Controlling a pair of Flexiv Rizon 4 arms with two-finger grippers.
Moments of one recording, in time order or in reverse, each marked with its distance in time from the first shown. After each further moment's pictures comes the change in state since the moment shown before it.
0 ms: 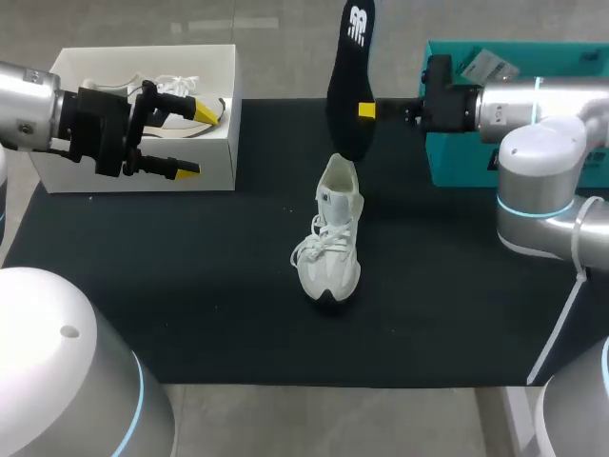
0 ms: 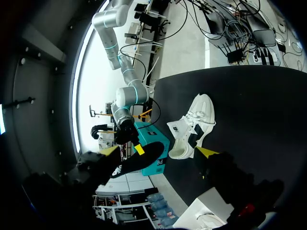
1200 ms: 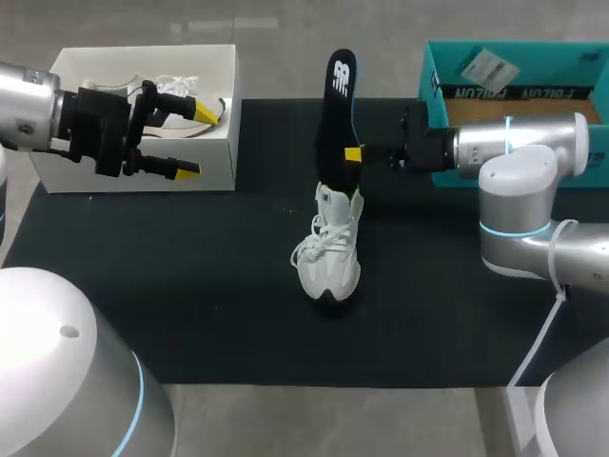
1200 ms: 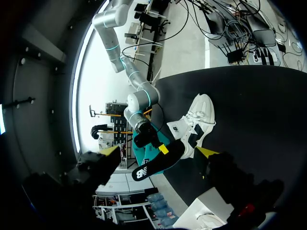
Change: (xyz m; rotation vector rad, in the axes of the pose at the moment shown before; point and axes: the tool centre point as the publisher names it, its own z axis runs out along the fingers) left arm 0.000 0.000 0.000 0.000 0.000 0.000; right arm -0.035 -0.082 0.036 0.067 0.059 -0.048
